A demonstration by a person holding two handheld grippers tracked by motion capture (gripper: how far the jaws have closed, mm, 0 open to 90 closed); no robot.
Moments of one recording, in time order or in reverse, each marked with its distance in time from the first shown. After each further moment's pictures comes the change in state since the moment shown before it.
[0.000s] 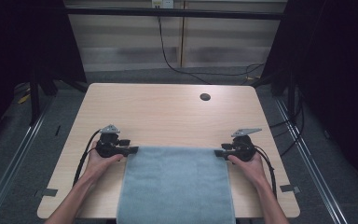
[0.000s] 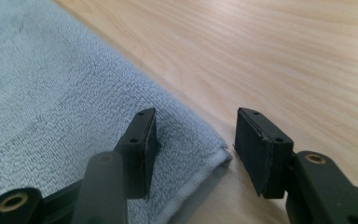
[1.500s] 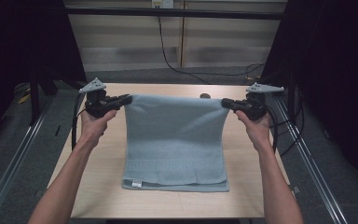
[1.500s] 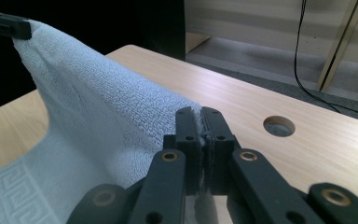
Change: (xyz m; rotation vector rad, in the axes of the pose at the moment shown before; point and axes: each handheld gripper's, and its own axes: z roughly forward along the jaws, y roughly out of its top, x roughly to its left) left arm -0.009 0.120 -0.069 -0.353 0.050 0.103; right arm -0.007 0.123 -0.071 -0.354 -0.040 -0.048
